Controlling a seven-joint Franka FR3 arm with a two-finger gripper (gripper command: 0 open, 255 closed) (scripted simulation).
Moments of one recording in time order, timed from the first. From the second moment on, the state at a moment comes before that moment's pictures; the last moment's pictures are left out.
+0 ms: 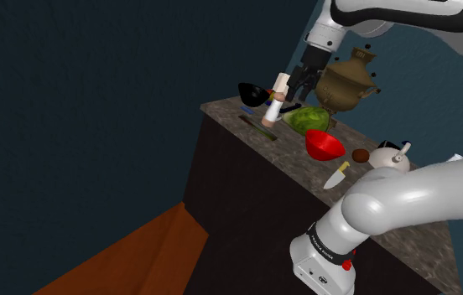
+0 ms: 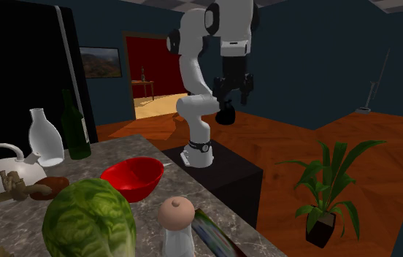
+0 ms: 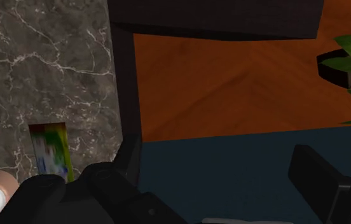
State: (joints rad) arm -0.05 -0.60 -0.14 -2.30 -0.01 1.63 -0.17
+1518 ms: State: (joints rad) arm -0.19 0.22 -0.46 -1.65 0.21 1.74 -0.72
